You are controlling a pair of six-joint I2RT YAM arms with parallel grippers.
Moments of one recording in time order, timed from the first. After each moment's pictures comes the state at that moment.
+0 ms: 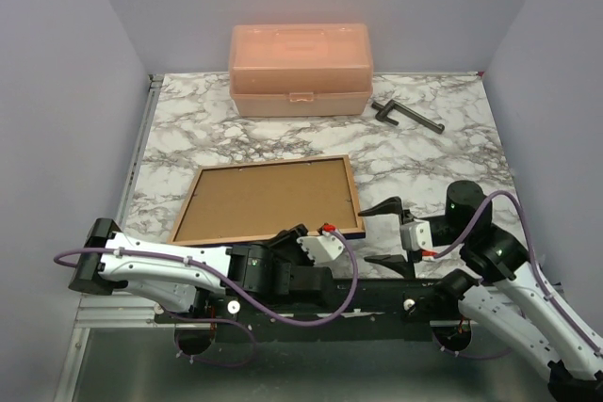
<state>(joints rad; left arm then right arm) -1.66 1.21 1.06 -1.02 -0.90 -0.41 0.60 0.56 0.66 -0.44 -1.00 -0.84</state>
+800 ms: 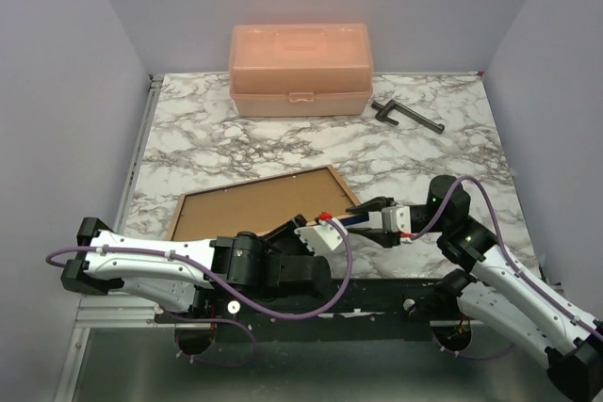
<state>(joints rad) -1.66 1.18 1.17 -1.04 -0.90 -0.38 0.60 0.69 0.50 -0.04 -0.96 -0.75</state>
